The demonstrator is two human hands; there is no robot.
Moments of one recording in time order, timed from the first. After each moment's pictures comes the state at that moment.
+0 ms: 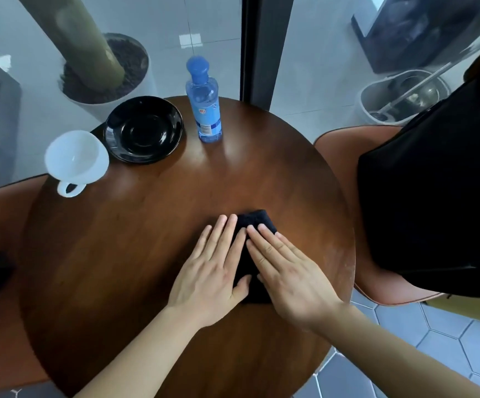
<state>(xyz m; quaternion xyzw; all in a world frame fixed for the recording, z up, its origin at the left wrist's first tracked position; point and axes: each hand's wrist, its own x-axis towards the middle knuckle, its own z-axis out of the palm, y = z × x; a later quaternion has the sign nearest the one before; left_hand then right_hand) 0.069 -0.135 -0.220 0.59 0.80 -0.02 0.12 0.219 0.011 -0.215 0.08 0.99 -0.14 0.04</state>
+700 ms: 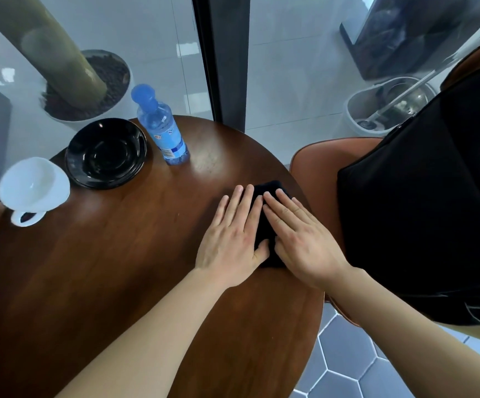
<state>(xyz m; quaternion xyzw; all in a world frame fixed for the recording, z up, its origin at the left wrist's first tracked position) 0.071 0.007 -0.229 0.58 0.81 0.01 0.08 0.208 0.135 -0.216 0.13 0.98 -0.15 -0.01</state>
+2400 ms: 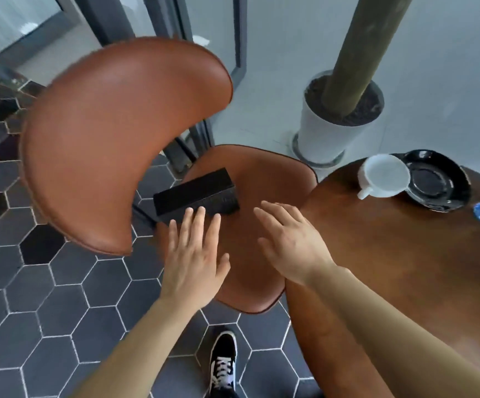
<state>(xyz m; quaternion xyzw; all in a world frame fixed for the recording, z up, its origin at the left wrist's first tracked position) -0.070 -0.523 -0.164 0.16 0.99 0.03 0.04 -0.075 -0.307 -0.154 -0.11 0.98 -0.17 0.04</state>
